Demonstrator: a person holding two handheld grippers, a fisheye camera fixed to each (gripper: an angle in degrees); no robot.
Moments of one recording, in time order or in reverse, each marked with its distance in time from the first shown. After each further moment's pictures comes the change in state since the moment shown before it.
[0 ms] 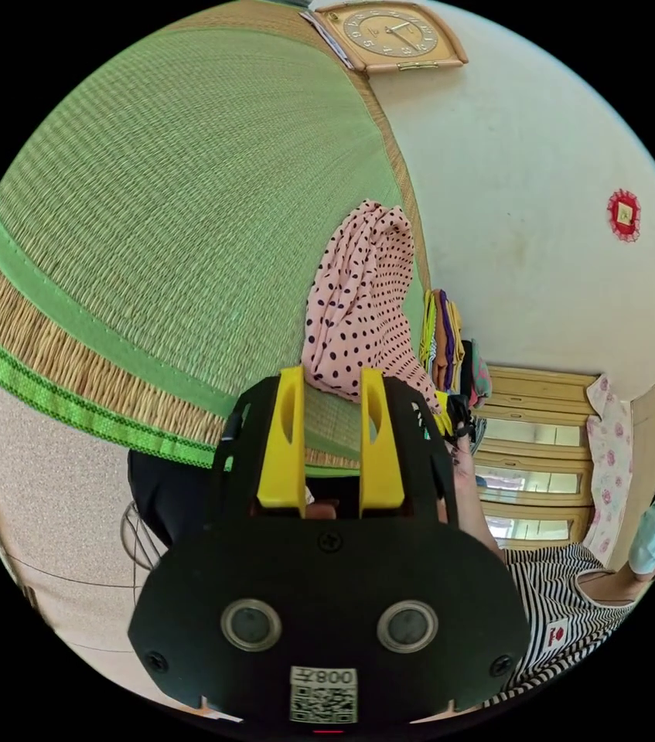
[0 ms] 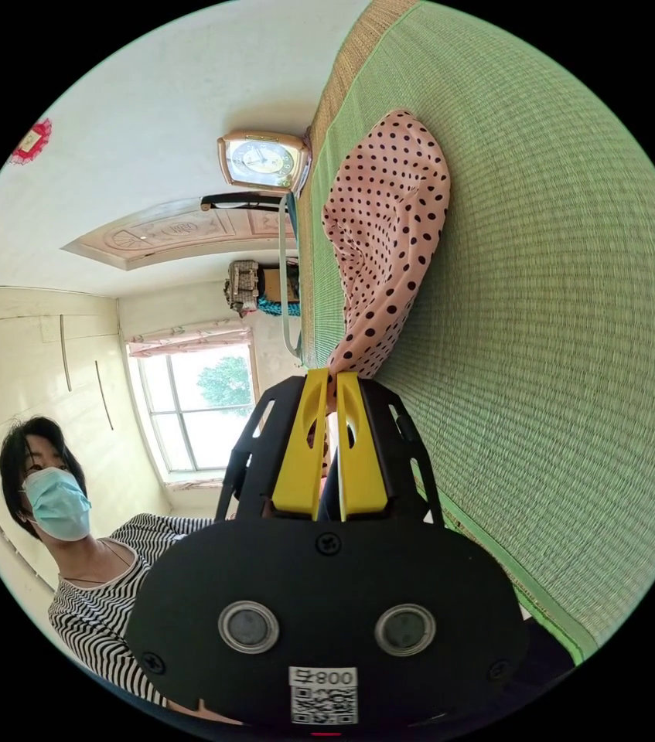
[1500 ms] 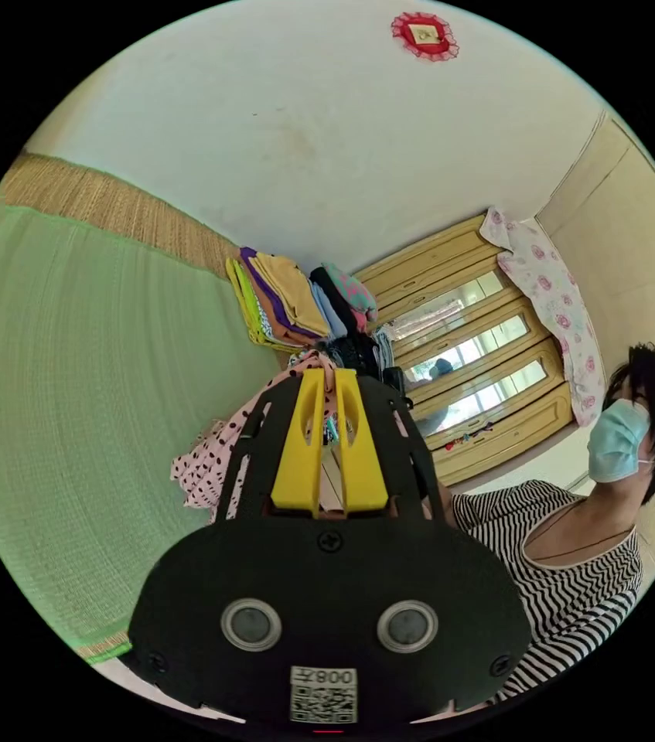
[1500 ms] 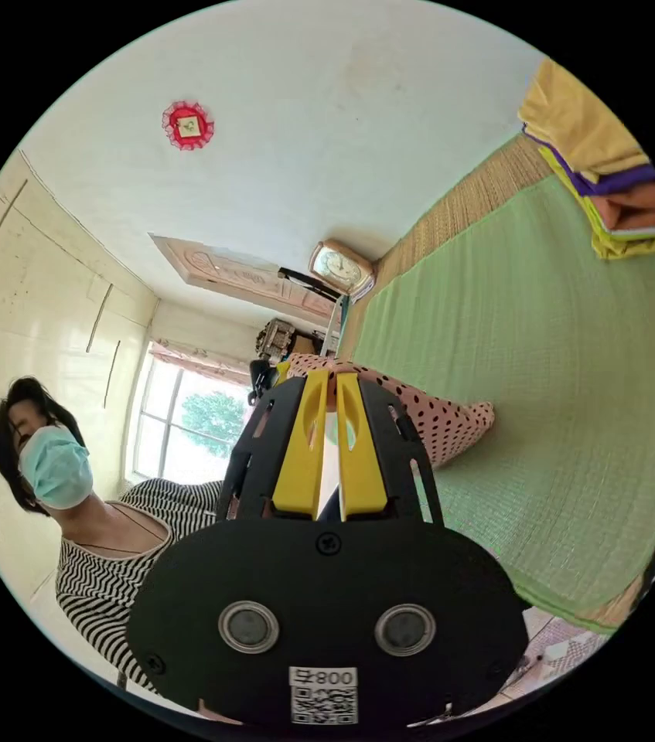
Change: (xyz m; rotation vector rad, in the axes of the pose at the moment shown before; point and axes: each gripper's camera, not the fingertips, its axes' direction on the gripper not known) left arm 0.457 -0.052 0.144 -0.173 0.261 0.675; right arm -0.133 0.150 -0.369 0.339 0.056 -0.321
